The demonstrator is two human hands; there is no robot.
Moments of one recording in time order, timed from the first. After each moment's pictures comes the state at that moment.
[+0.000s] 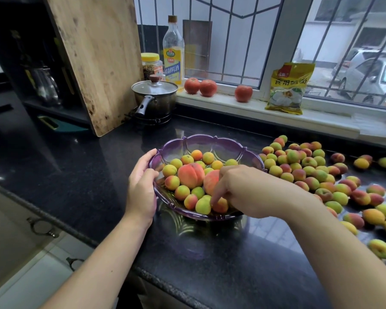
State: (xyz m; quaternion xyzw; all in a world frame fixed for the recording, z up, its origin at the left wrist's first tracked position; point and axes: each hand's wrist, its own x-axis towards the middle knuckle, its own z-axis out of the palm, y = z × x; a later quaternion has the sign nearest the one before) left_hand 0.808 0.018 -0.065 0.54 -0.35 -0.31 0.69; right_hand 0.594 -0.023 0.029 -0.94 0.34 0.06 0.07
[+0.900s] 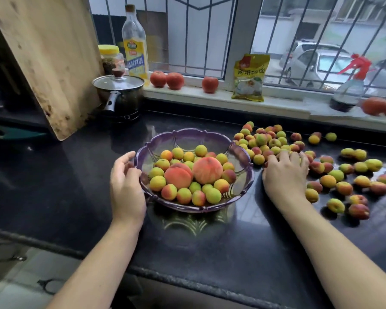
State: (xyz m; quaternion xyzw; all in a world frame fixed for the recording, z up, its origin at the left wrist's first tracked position) left_hand 0.806 0.022 -0.069 0.55 -0.35 -0.31 0.70; right_hand 0.499 -0.048 -0.062 -0.63 0.73 -0.07 -0.25
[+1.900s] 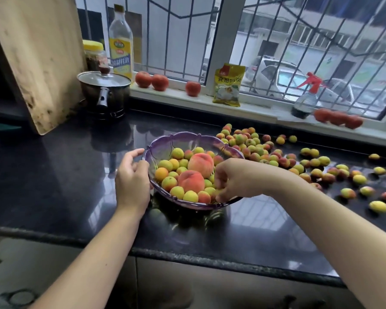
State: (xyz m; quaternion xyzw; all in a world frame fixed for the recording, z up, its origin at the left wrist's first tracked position) left_hand 0.807 0.033 -0.063 0.58 -0.40 -0.33 0.64; right_hand 0.595 0.050 0.051 -0.77 0.61 0.08 0.17
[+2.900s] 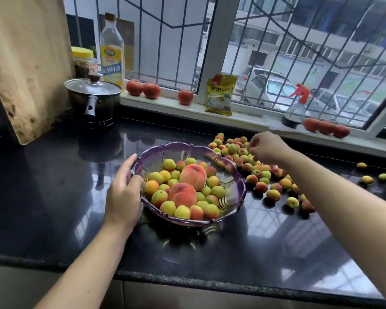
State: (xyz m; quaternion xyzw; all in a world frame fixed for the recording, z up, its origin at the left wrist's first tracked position) left_hand 0.811 0.029 -0.064 0.54 -0.44 -0.39 0.60; right_hand 0.492 -0.058 0.055 -0.65 0.74 -0.15 0.06
